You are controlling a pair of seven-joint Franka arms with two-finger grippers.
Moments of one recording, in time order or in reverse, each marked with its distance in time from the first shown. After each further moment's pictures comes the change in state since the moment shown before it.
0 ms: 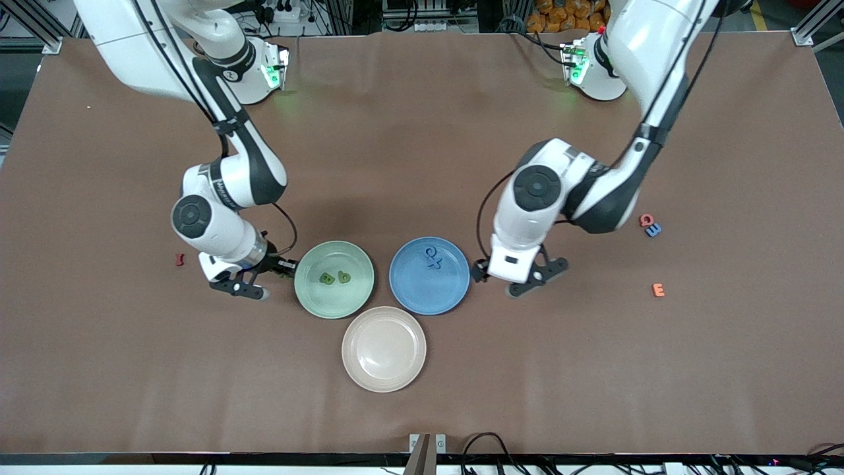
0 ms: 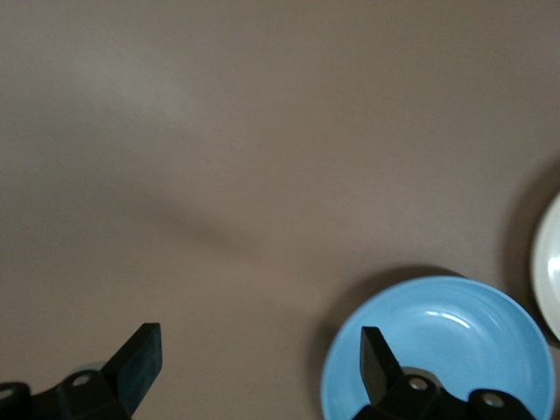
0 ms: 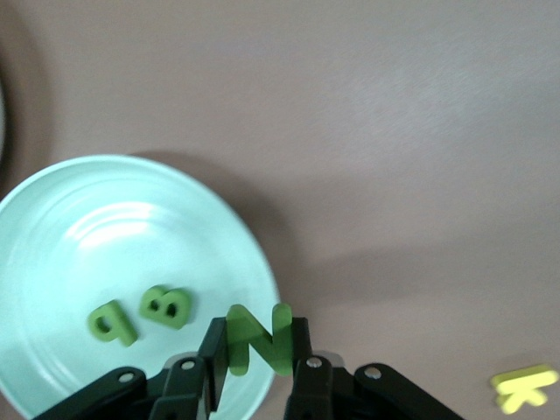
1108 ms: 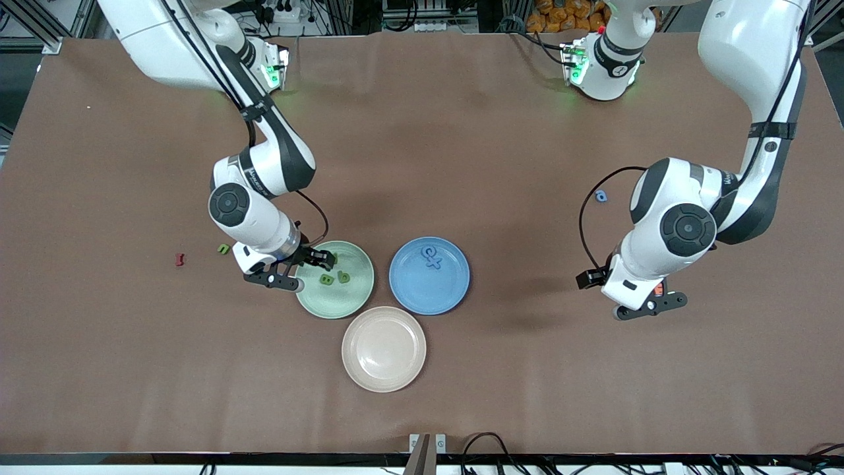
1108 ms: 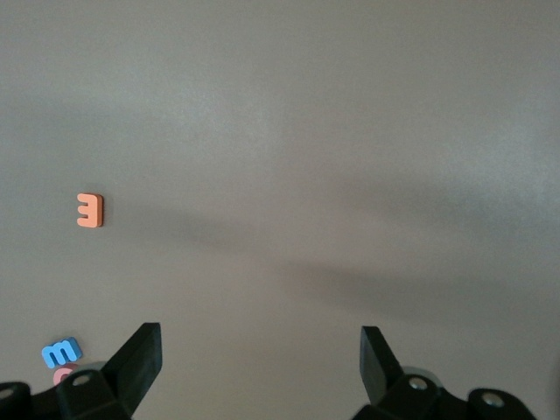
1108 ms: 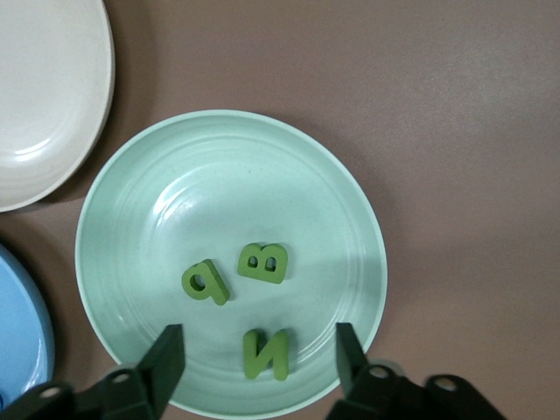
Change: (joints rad) left arm 0.298 -0.084 -0.015 -0.081 -0.004 -0.116 0.537; right arm 0.055 0.003 0.043 0.035 0.000 -0.008 0.064
